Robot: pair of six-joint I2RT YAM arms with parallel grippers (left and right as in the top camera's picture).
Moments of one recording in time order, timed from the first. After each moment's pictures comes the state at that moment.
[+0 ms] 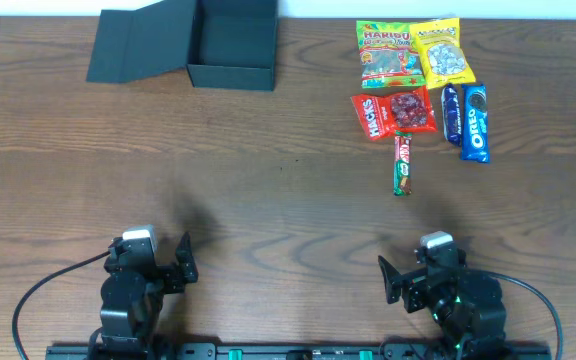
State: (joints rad) left arm -0.11 0.01 0.16 -0.66 -0.05 -0.23; right arm 0.21 0.01 0.17 -0.73 -0.15 0.01
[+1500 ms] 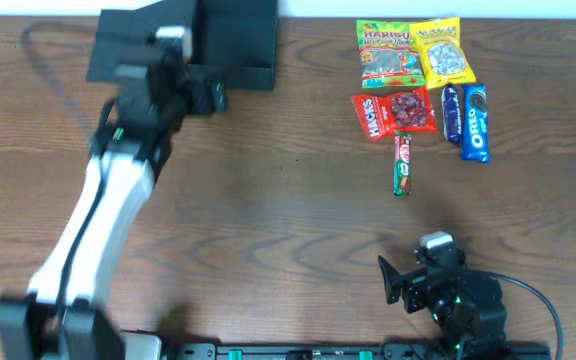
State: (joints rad) left arm -0.15 1.60 1.28 -0.26 0.11 -0.16; right arm 0.21 0.01 0.17 -0.72 -0.15 0.02
